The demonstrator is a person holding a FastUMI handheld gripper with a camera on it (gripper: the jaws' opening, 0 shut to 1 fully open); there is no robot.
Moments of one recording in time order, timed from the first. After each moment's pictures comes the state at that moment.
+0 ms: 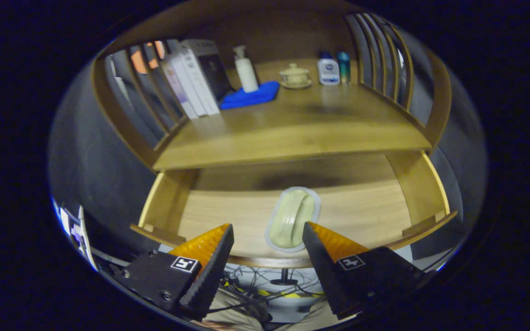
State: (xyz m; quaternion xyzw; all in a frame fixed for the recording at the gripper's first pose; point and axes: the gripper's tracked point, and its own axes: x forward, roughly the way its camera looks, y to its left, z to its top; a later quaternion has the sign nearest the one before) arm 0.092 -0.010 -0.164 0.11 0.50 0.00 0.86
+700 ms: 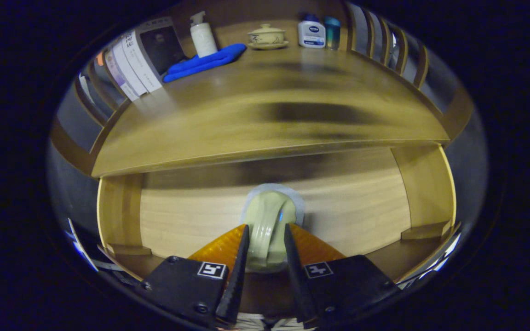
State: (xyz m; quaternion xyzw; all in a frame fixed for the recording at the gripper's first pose) arm 0.123 -0.033 -0.220 0.11 0.58 -0.07 0.80
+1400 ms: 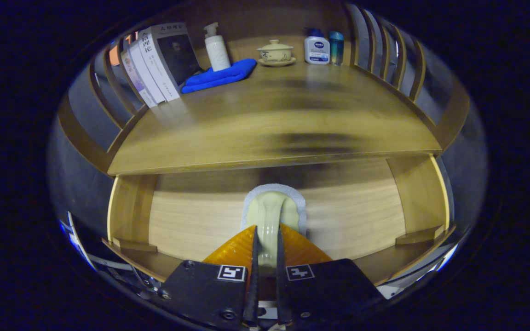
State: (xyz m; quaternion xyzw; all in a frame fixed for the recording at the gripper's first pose) arm 0.121 -0.032 -0.179 0.09 0.53 -0.03 0.84
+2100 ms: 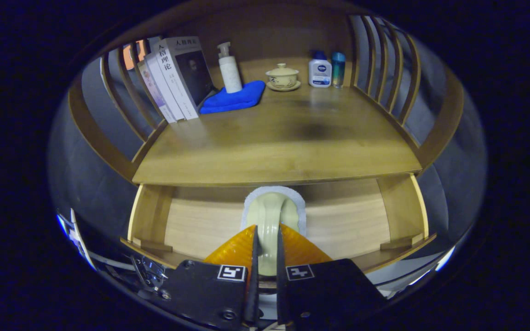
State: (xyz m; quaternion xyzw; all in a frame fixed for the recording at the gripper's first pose) arm 0.118 -0.031 -0.133 0.08 0.49 -0.02 0.87
